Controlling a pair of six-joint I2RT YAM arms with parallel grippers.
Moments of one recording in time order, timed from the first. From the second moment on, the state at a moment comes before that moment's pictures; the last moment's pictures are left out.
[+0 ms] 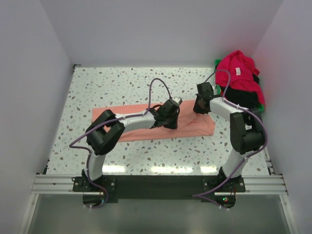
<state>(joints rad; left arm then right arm) -0.88 2.00 1.34 -0.18 -0.01 -0.57 0.24 1.78 1.13 -0.35 0.16 0.50</state>
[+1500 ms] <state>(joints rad) -0.90 2.02 1.35 -0.23 -0.06 -0.60 0.24 1.58 0.99 -0.34 0.11 0.52</state>
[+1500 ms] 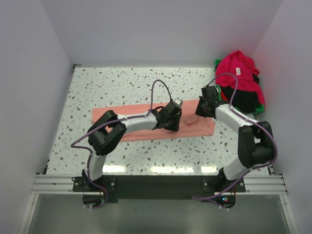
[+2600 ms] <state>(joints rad) -0.89 1.78 1.24 -0.28 -0.16 -0.61 0.24 1.41 0.86 -0.34 0.00 0.55</state>
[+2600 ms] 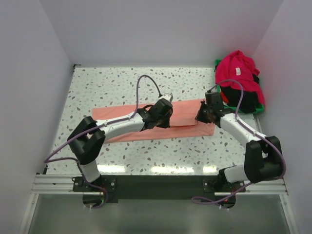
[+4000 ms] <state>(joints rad) -0.73 1.83 1.17 -0.25 0.03 -0.64 0.31 1.35 0.78 -0.37 -0.12 0.67</state>
